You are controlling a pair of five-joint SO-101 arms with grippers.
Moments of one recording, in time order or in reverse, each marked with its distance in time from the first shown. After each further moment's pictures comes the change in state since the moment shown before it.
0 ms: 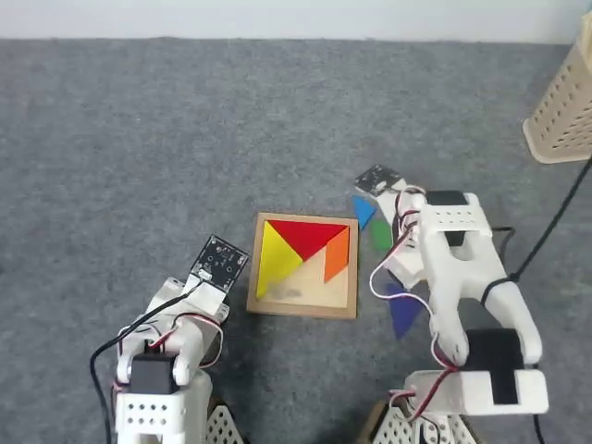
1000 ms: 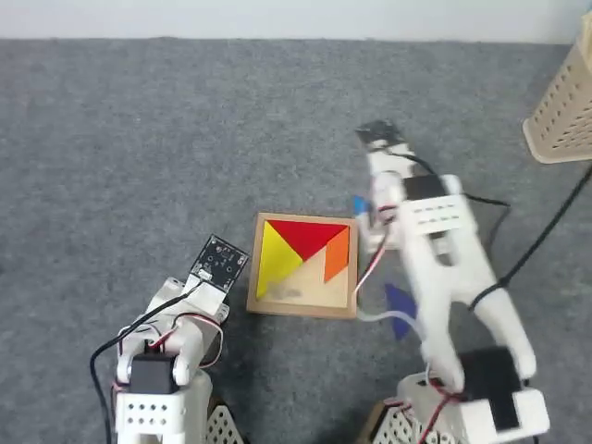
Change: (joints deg) left arm 0.0 0.0 0.0 0.0 0.0; right arm -12.9 -7.0 -9.8 2.3 -34.5
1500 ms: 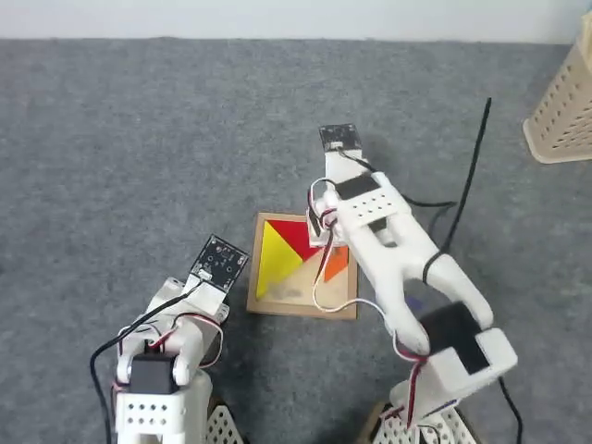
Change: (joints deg) left arm 0.0 0.0 0.0 0.0 0.0; right arm -9.1 16.5 -6.5 -8.5 -21.9
